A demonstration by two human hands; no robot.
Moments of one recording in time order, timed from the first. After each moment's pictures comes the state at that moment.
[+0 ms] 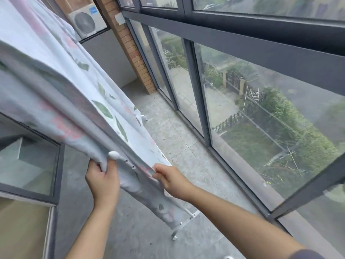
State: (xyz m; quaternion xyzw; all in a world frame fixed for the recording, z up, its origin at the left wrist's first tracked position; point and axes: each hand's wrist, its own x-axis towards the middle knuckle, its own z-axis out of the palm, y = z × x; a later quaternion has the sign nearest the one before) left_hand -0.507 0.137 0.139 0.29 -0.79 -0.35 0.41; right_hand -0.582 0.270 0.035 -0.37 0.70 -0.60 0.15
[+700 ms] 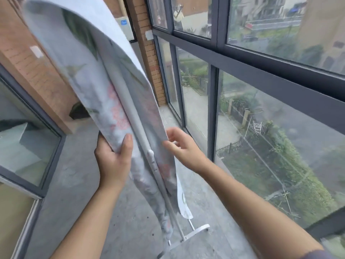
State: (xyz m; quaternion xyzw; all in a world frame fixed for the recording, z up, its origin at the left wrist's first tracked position) left_hand -0.514 0.121 0.199 0.11 -0.74 -0.42 0.51; right_hand -0.629 0.257 0.153 -0.37 0.64 -0.66 0.12
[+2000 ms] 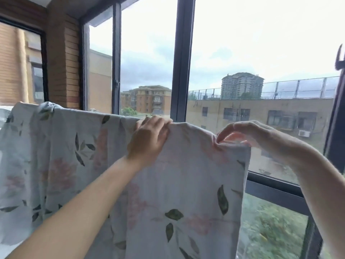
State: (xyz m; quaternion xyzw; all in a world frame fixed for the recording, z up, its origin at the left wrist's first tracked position) left_hand -0.664 -0.055 0.426 -0.32 -0.77 -0.25 0.49; right_hand -0.529 0.197 0.488 -0.21 0.91 -0.34 -0.10
